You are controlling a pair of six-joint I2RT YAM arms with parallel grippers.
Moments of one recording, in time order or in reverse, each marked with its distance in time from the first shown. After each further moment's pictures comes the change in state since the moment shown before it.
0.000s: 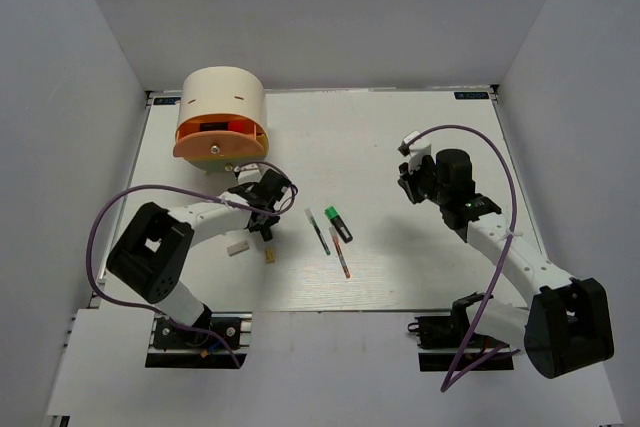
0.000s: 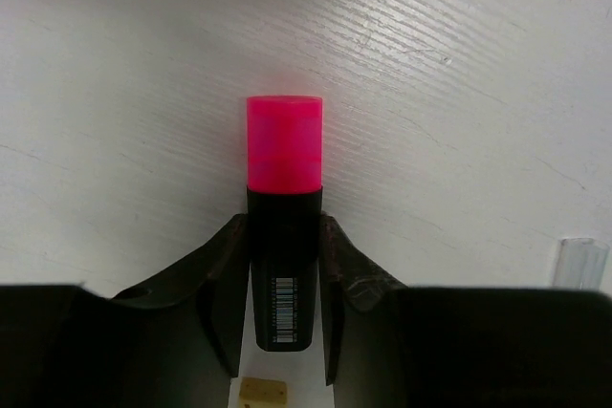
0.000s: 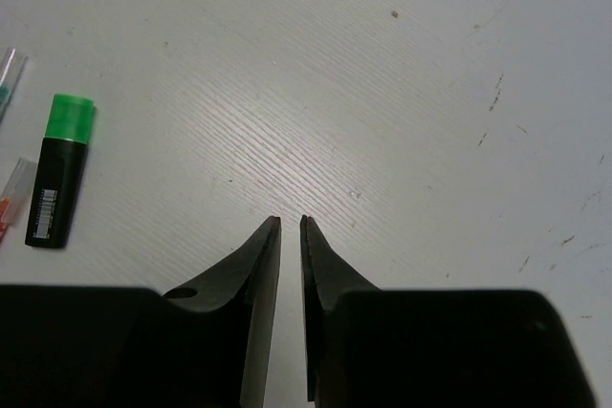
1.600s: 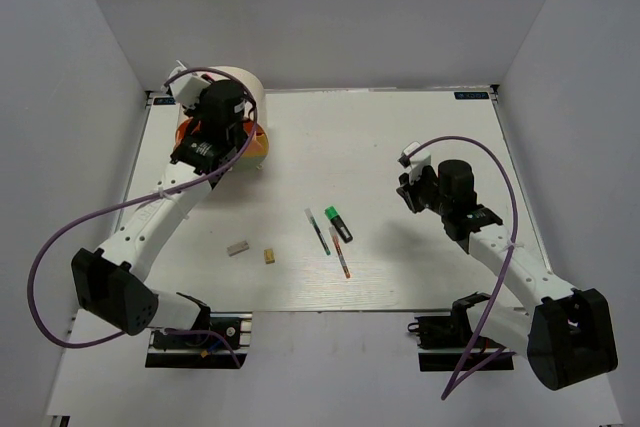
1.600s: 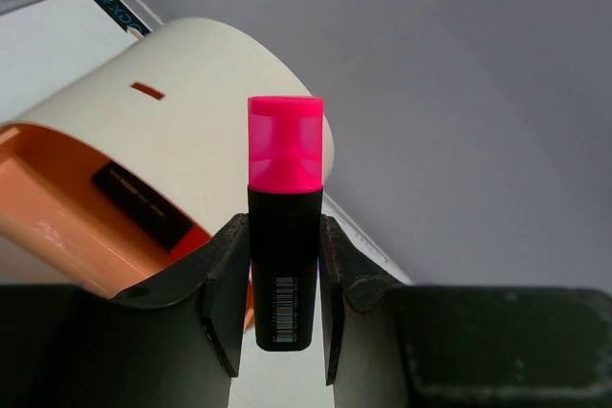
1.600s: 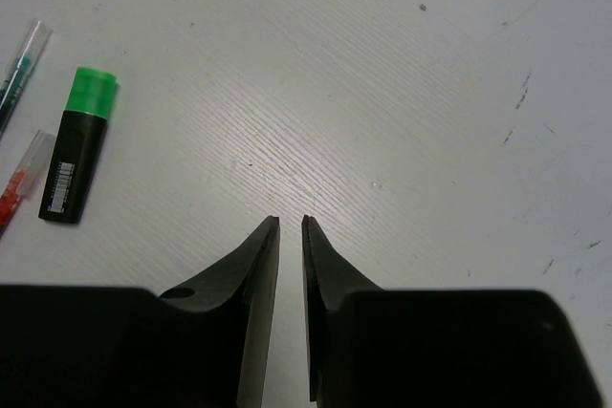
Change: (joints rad) left arm 0.141 -0.209 0.533 0.192 -0.415 0.081; right arm 0.000 -0.061 -0.095 0.046 -0.048 -0.017
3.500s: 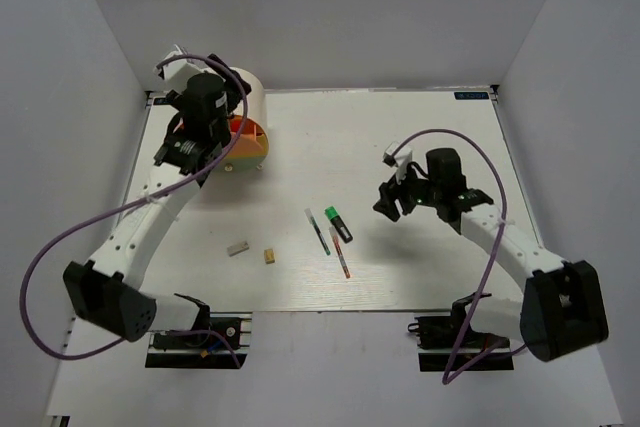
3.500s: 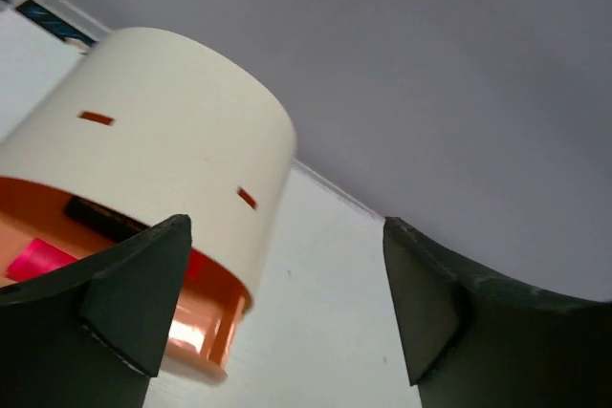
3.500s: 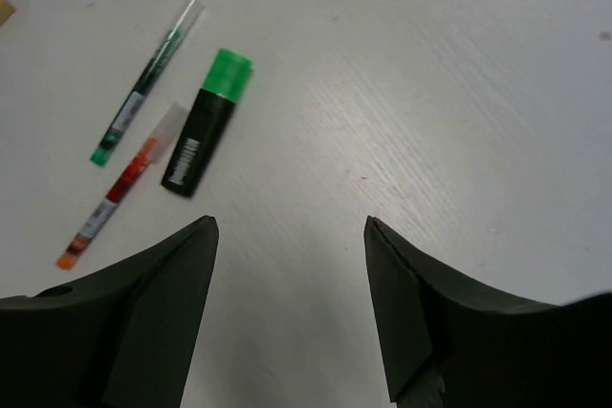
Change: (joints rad) left arm 0.075 -0.011 0.051 -0.013 0.190 0.142; right arm 0.015 0.112 0.109 -0.142 -0.250 -0.038
